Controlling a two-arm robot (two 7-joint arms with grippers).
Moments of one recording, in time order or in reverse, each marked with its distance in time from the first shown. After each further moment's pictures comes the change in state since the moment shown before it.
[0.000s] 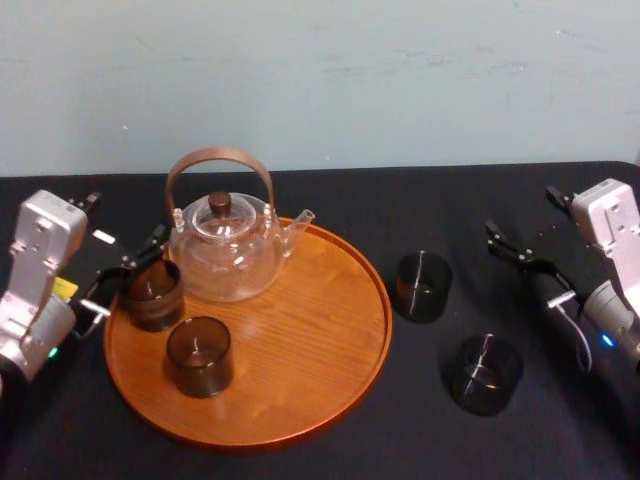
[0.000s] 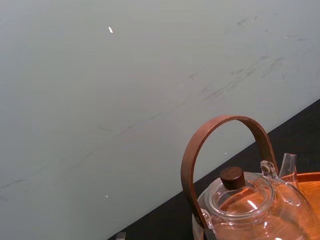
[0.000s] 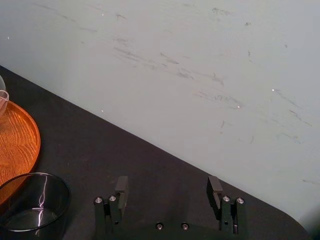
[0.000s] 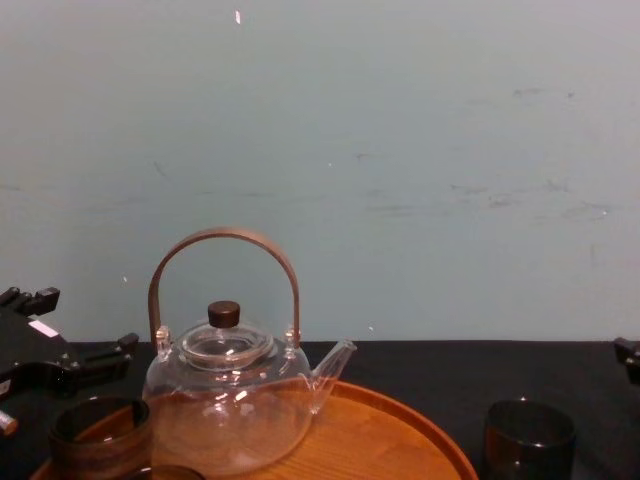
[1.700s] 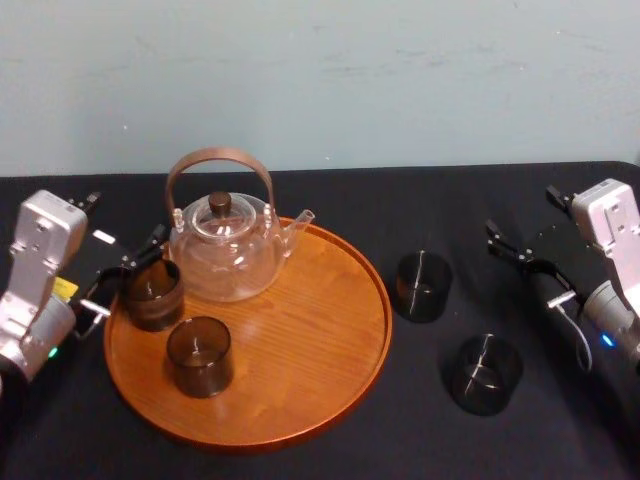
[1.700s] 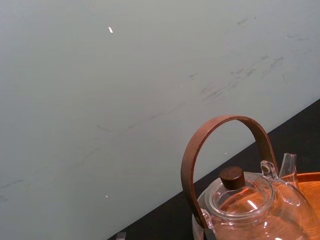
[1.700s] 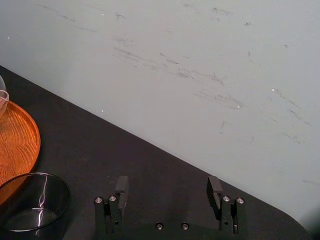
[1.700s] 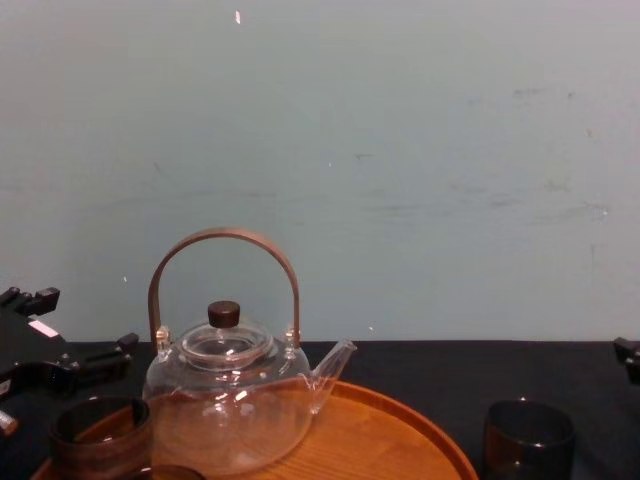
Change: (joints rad) left arm 0.000 0.000 0.000 0.000 0.000 0.000 0.000; right arm 0.000 0.000 0.000 0.000 0.000 0.000 0.000
